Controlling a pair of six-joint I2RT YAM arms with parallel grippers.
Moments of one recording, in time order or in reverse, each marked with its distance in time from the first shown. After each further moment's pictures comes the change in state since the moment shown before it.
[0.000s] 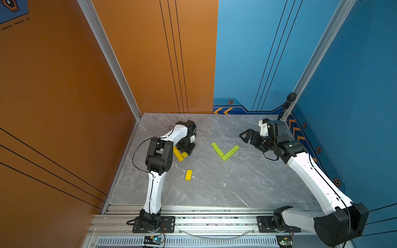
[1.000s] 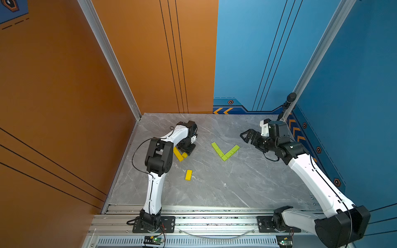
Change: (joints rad) left arm -0.020 -0.030 -0.013 0.020 -0.055 0.048; right arm 0.000 -0.019 -0.014 0.009 0.007 0.029
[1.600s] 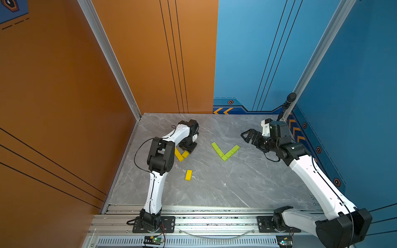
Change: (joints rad) left arm -0.011 0.045 0.051 -0.002 -0.004 0.000; right arm 0.000 -0.018 0.000 0.000 0.011 0.000
